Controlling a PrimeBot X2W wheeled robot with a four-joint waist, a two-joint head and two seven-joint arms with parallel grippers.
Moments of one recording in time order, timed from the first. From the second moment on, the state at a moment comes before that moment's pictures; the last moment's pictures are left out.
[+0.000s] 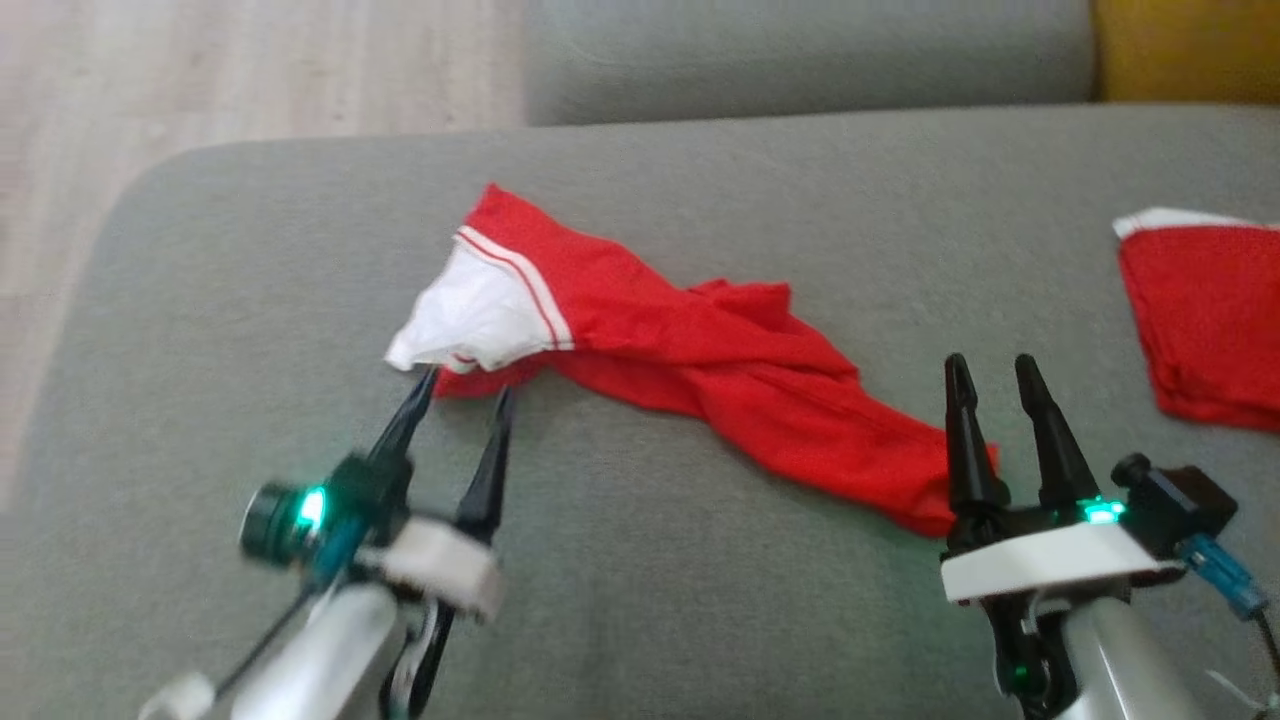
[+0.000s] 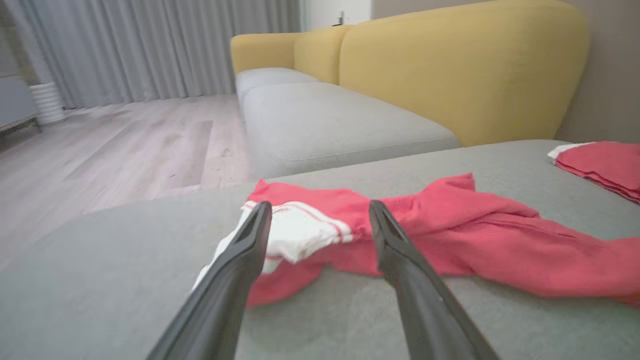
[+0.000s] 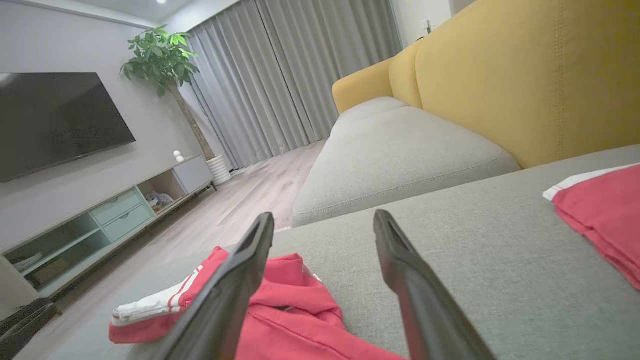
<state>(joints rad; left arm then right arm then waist) -0.42 0.29 -0.76 0.46 -0.57 0.17 -0.25 -0.09 -0.05 0.12 0.23 0.38 0.13 -0.25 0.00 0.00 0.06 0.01</state>
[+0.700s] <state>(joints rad) -0.19 0.26 -0.56 0.33 -0.40 0.14 -0.25 -0.05 -0.05 0.12 0.25 0.37 0.13 -0.25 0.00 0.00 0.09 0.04</state>
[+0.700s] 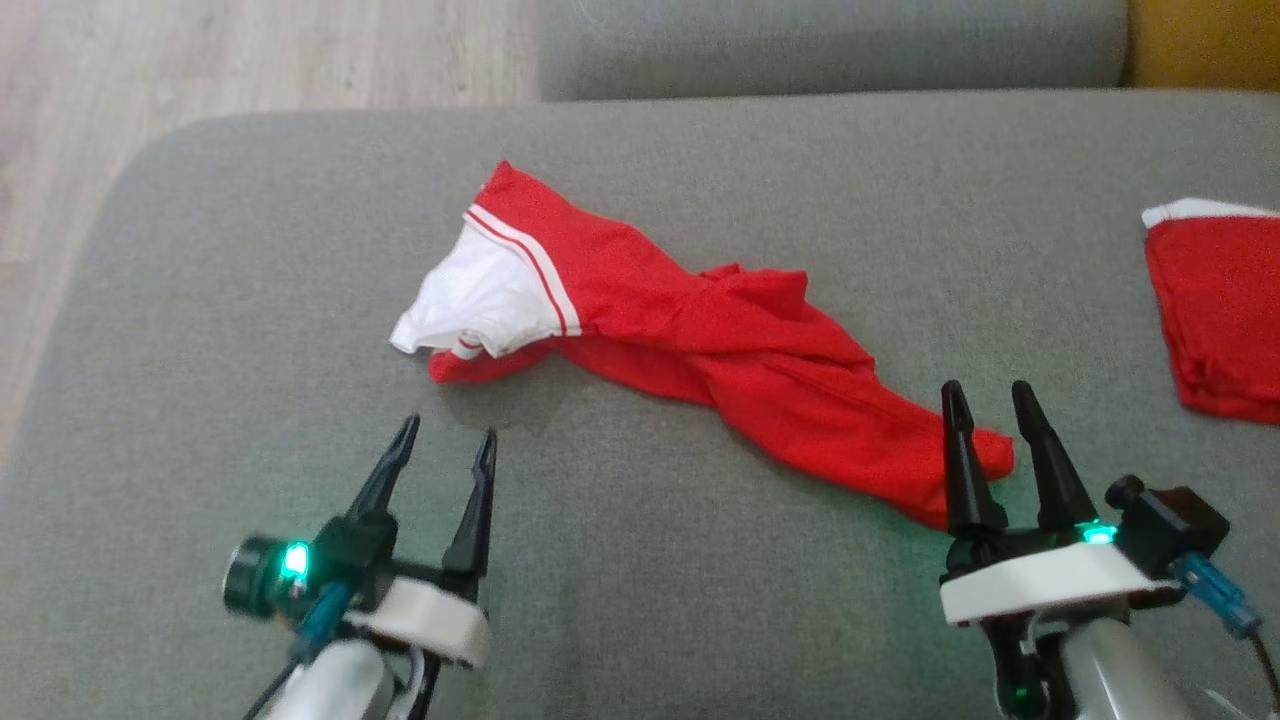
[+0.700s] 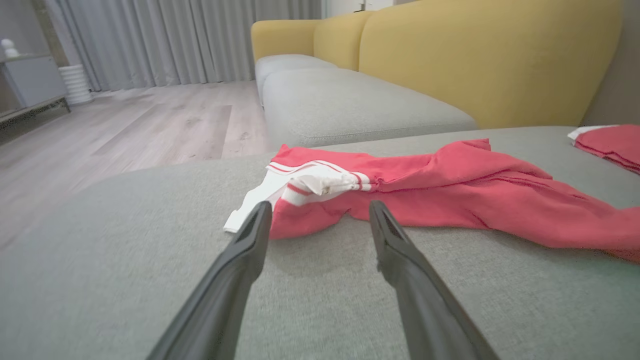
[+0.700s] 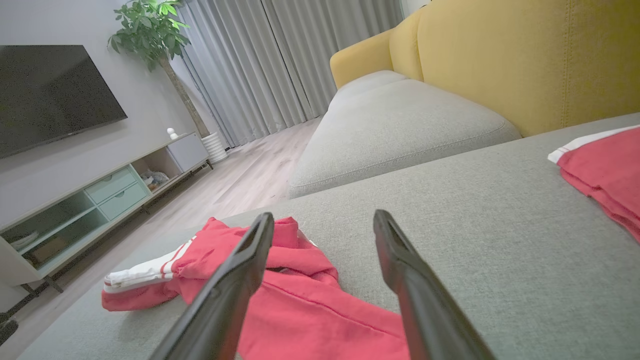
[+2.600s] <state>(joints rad) -0.28 0.23 -0.42 0.36 -0.58 0.08 -0.25 -0.08 -0.05 0.12 0.26 0.39 0.13 -0.25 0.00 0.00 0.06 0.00</state>
